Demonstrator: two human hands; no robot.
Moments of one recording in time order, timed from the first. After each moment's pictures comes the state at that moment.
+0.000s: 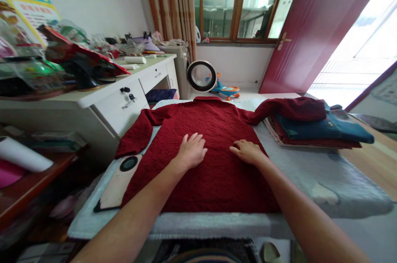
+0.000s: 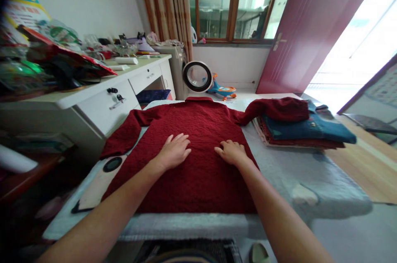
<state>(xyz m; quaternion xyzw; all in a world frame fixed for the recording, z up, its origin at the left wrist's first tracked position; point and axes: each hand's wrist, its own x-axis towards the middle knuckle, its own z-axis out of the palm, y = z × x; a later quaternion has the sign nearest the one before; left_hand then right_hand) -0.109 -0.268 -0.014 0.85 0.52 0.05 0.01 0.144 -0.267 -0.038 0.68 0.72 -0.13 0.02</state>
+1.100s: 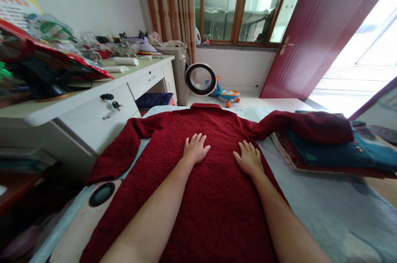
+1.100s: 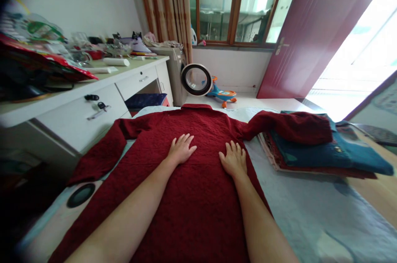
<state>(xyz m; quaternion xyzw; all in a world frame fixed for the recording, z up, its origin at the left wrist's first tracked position) -0.079 -0.138 -0.084 0.79 0.60 0.08 0.07 0.160 -0.194 -0.088 0.75 0.66 -0.03 -0.05</state>
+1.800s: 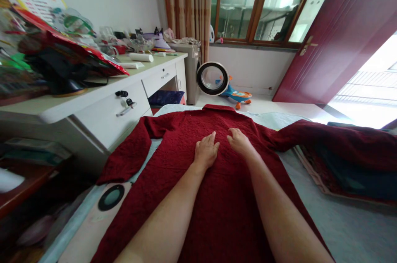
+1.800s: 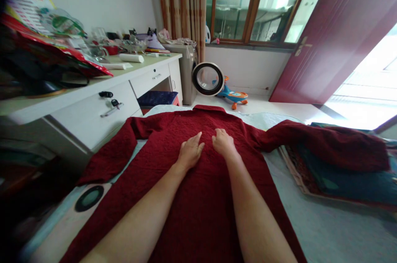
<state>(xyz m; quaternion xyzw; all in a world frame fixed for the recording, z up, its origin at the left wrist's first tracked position) -0.086 -0.131 -0.078 0.76 0.61 0.19 0.07 0.078 -0.099 -0.034 0.66 0.73 -0.08 -0.12</state>
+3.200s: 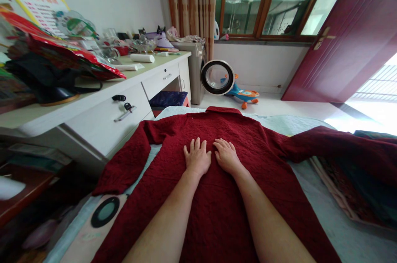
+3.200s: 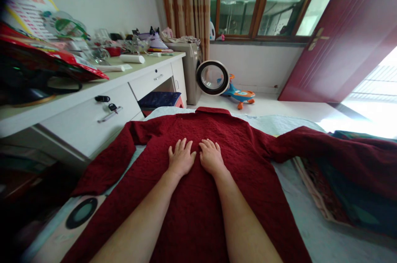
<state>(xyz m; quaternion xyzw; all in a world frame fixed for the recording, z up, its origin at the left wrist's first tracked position) -0.109 -0.118 -0.086 0.68 0.72 0.09 0.04 0.030 -0.096 -0.085 0.56 0.81 -0.14 -0.14</state>
